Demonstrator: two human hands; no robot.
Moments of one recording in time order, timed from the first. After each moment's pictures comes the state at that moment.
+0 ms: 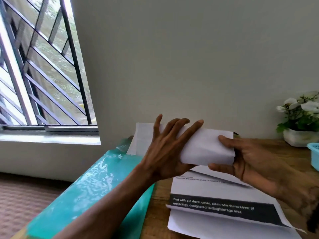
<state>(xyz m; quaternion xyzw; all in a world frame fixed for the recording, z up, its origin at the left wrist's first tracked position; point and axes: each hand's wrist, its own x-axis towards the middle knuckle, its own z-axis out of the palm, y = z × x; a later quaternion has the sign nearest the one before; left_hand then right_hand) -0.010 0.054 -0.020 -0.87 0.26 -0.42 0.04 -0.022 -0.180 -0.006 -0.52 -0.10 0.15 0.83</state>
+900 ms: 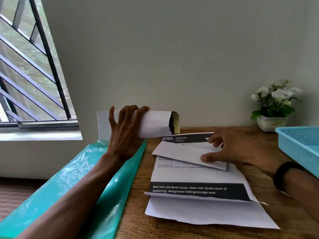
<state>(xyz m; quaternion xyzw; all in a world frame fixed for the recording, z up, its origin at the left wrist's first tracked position) 0.023 0.110 -0.030 -0.87 0.13 -0.48 0.03 0.015 -0.225 -0.020 -0.97 -0.13 -0.05 0.20</state>
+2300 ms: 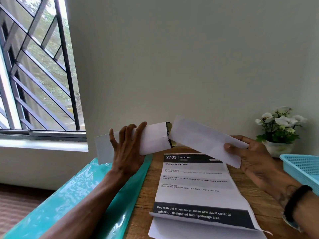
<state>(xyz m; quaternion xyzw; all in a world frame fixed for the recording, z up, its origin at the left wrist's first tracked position) 0.036 0.129 -0.045 -0.87 0.05 -0.50 -0.01 0.037 -0.241 -0.023 -0.66 -0.11 -0.12 0.73</state>
